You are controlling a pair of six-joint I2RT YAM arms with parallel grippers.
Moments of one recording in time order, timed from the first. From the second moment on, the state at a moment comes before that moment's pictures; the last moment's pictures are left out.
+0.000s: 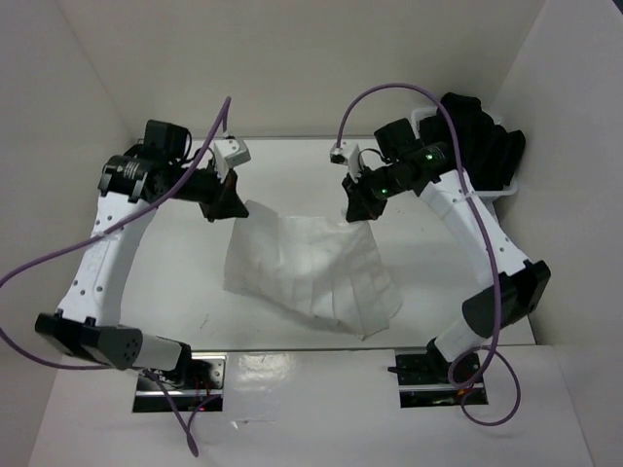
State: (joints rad) left arm -0.20 1.33 1.65 -1.23 0.77 0.50; right arm 0.43 1.53 1.71 -1.17 -0.57 -0.48
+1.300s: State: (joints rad) left arm -0.09 1.31 2.08 -1.18 0.80 0.47; right arm 0.35 1.43 2.06 -1.01 -0.49 -0.40
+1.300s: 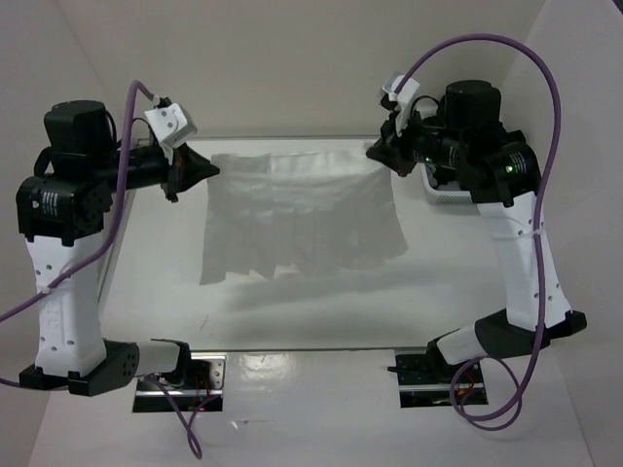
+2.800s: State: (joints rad) left arm -0.09 2.21 2.16 -0.72 0.47 0.21; right arm 0.23 2.15 2.05 -0.64 -0.19 -0.25
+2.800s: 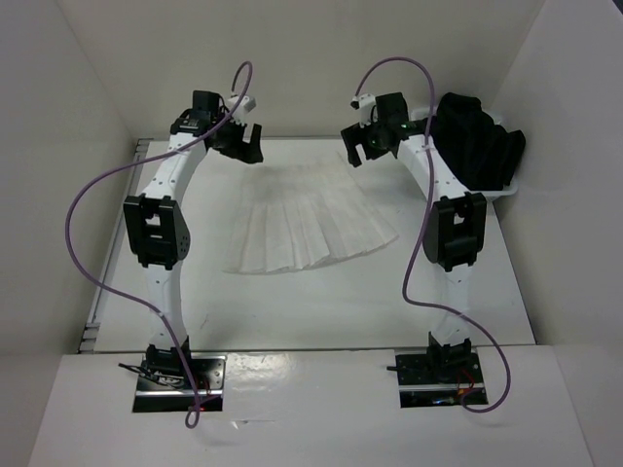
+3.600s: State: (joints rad) left arm 0.09 1.51 1.38 -0.64 0.18 0.12; right arm 0.57 2.10 1.82 -0.65 -0.03 -0.22
